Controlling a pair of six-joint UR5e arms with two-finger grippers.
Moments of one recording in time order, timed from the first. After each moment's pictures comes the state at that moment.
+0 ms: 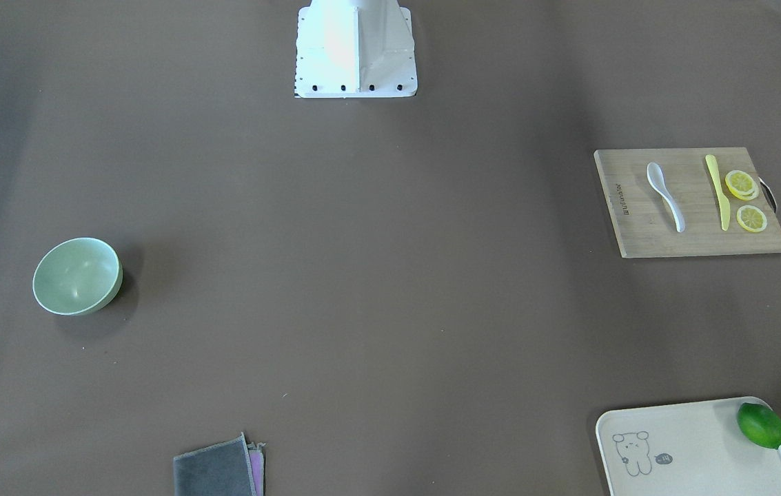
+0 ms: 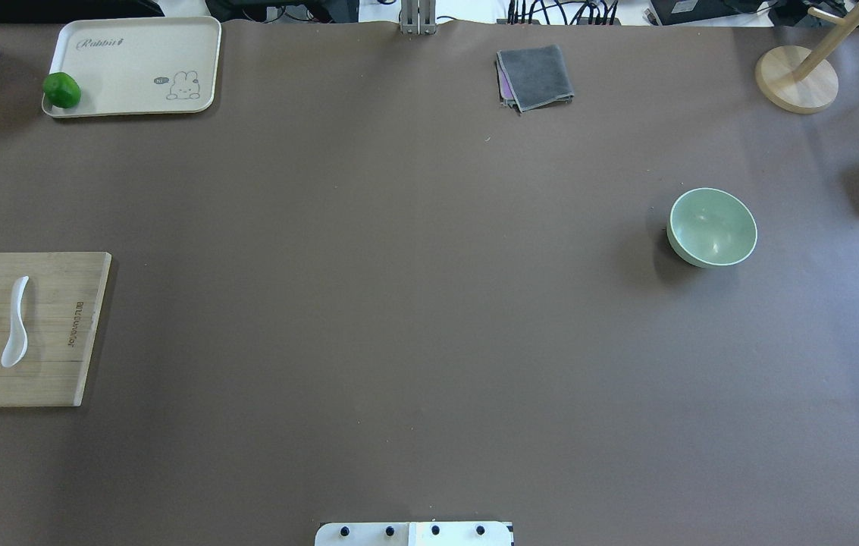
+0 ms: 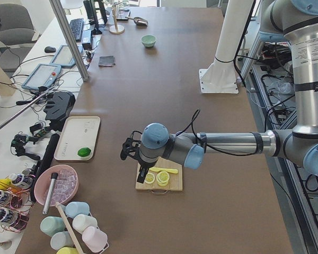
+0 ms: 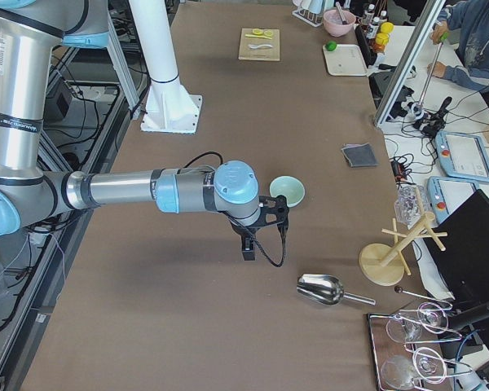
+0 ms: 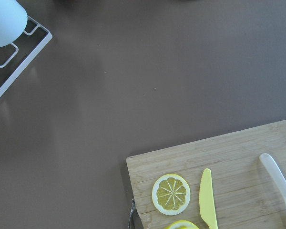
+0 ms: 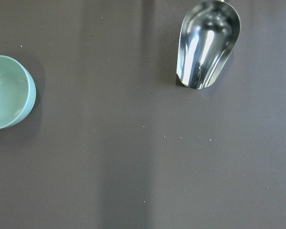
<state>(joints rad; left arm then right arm) -1.54 -1.38 -1.73 -1.95 -2.39 -0.05 1.64 -1.80 1.92 -1.58 2.45 -0.03</state>
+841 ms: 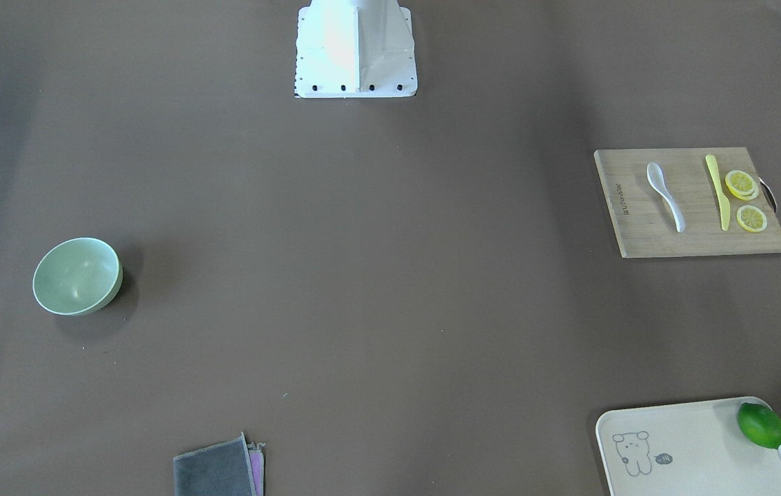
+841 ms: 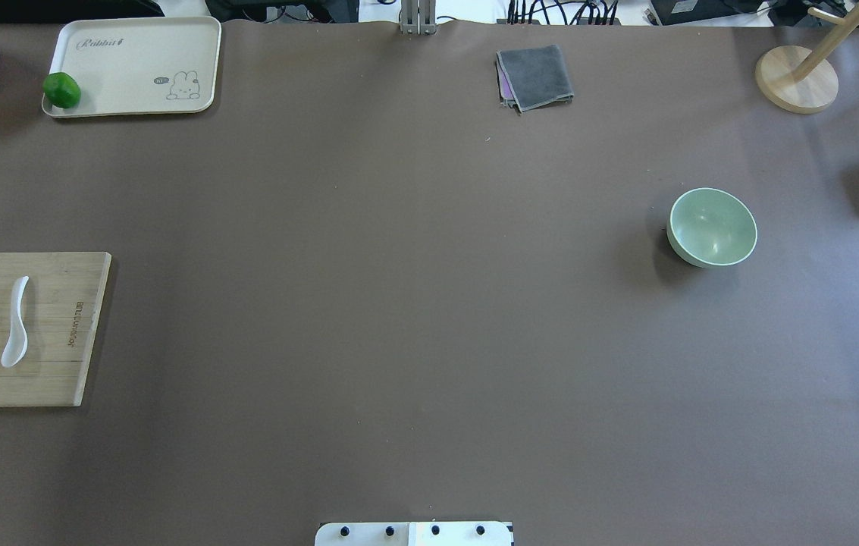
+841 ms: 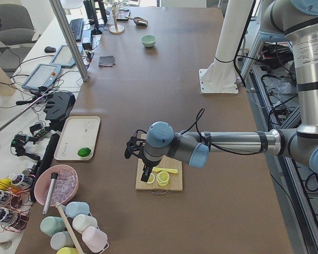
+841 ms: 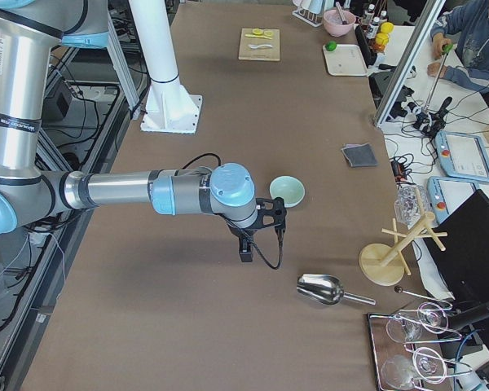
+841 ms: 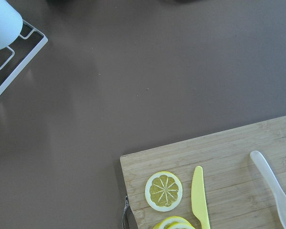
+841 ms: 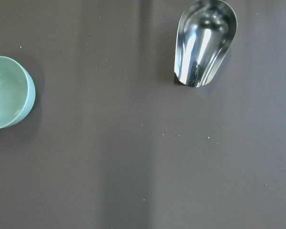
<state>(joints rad) -1.53 -1.33 -1.77 -1.95 -2.39 -0.06 1.65 -1.81 1.92 -1.58 2.46 -0.03</state>
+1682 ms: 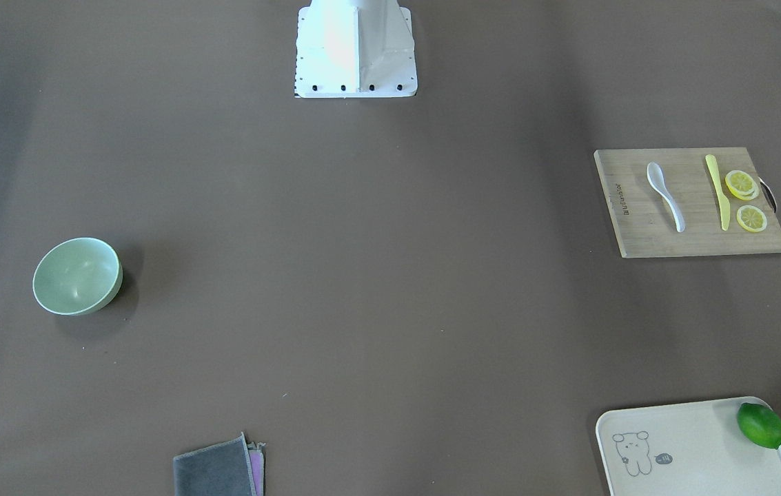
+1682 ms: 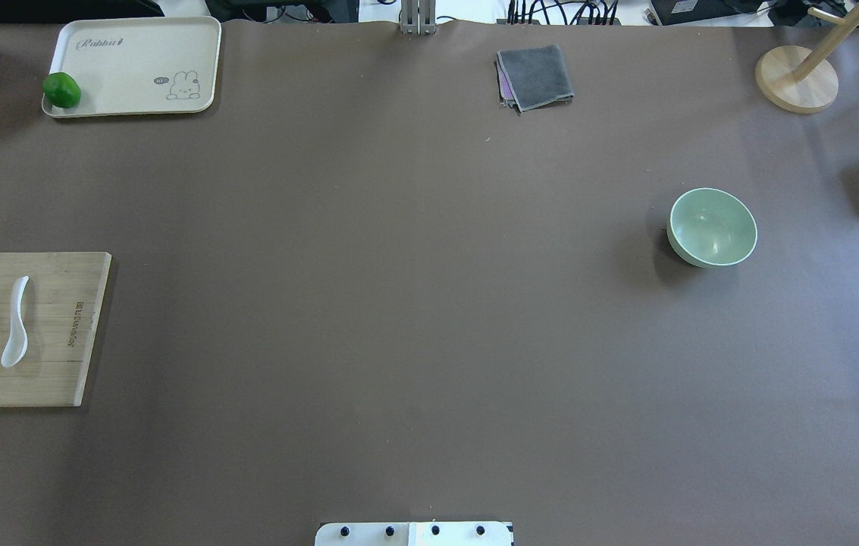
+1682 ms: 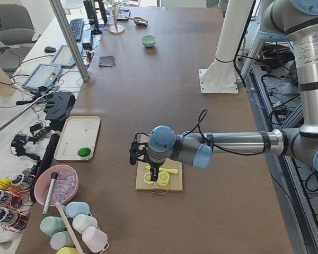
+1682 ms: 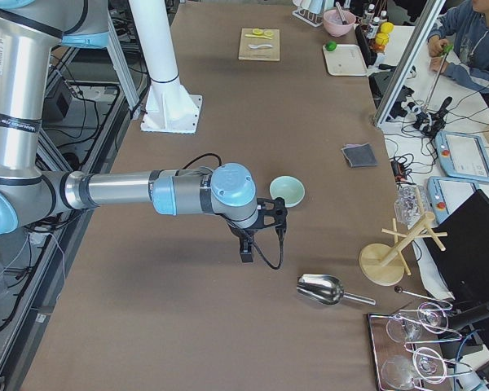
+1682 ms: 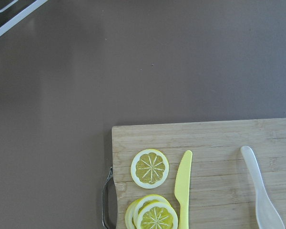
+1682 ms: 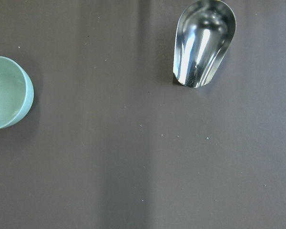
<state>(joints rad) -1.53 -1.32 -1.78 -1.89 -2.49 -0.25 1.65 -1.81 1.92 -1.58 2.46 -0.03</state>
